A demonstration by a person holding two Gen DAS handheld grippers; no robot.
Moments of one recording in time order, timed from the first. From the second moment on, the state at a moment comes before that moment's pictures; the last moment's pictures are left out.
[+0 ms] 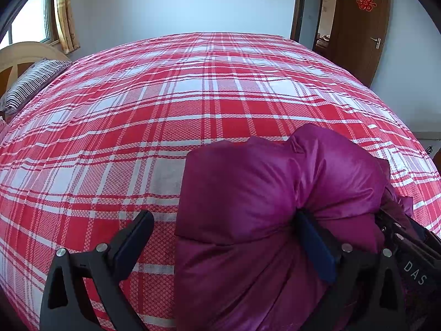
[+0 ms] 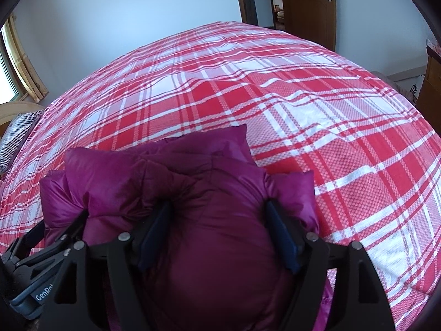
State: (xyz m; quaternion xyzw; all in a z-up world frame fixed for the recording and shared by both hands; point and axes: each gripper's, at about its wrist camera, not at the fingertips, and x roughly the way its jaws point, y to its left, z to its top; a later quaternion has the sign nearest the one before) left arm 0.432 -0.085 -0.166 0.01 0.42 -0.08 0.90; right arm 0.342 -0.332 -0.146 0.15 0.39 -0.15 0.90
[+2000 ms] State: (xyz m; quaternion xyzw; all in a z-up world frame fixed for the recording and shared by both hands) left arm 0.326 -0.015 -0.103 -0.12 0.36 -0.32 0.87; right arm 0.295 -0.350 -0.133 0.26 0.37 0.16 0.88
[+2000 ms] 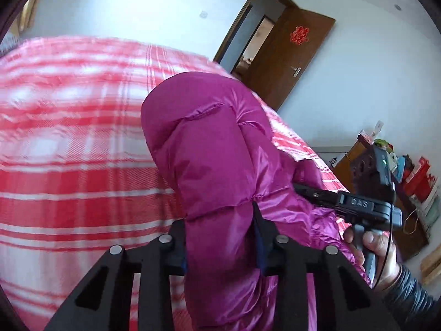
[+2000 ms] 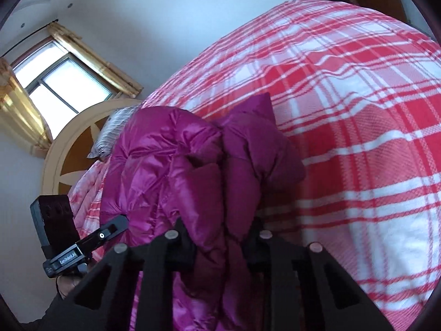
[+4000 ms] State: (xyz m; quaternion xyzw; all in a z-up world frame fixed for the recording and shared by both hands) left arm 0.235 0.267 -0.159 -0.16 0.35 0.04 0.92; right arm 0.435 0.047 -0.177 0.10 0.49 0.35 0.79
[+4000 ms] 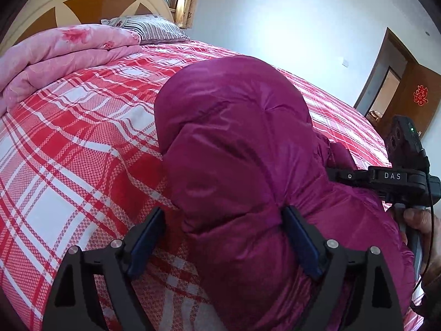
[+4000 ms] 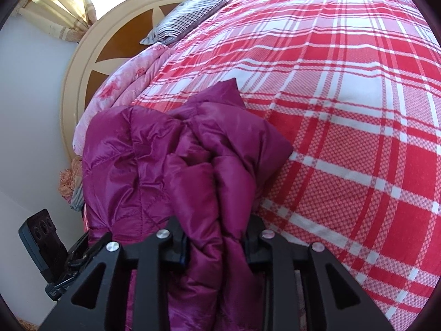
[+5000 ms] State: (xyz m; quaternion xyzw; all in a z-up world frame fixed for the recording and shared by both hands) left arm 0.134 0.231 -0.005 -0.09 0.21 0.03 0.97; right arm 0.258 0.028 -0.019 -0.02 0.25 0.20 0.95
